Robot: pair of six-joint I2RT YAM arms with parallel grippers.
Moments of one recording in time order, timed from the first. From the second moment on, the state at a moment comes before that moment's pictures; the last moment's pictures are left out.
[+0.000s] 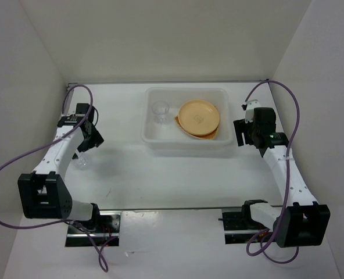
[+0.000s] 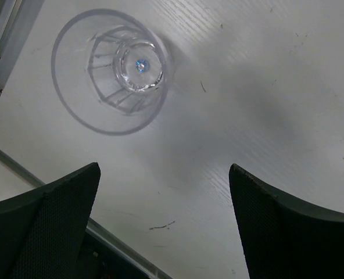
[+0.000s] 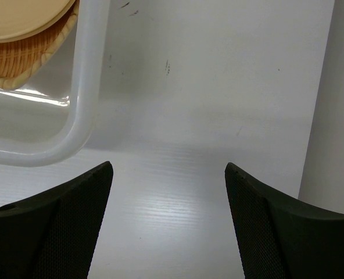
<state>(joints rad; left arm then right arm) 0.01 1.36 1.13 -1.01 -0.42 -0.66 0.02 1.10 0.93 -0.59 0.09 -0.22</state>
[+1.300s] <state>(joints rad) -0.39 1.77 1.94 -0.70 0.15 -0.29 0.02 1.10 0.93 -0.59 0.09 -0.22</state>
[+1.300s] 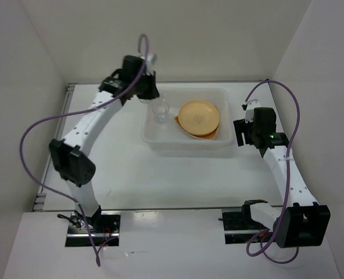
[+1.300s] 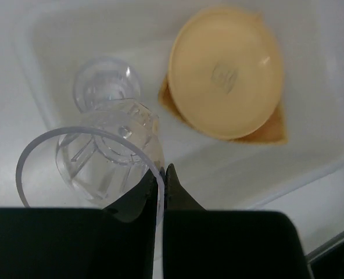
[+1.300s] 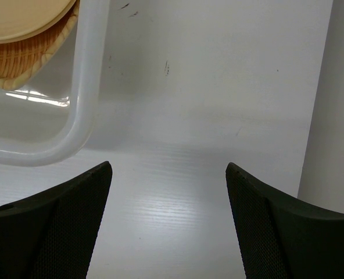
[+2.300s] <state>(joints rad) -0.62 2.25 2.10 -0.98 -0.21 -0.21 0.02 1.09 0.93 -0.59 0.09 -0.22</state>
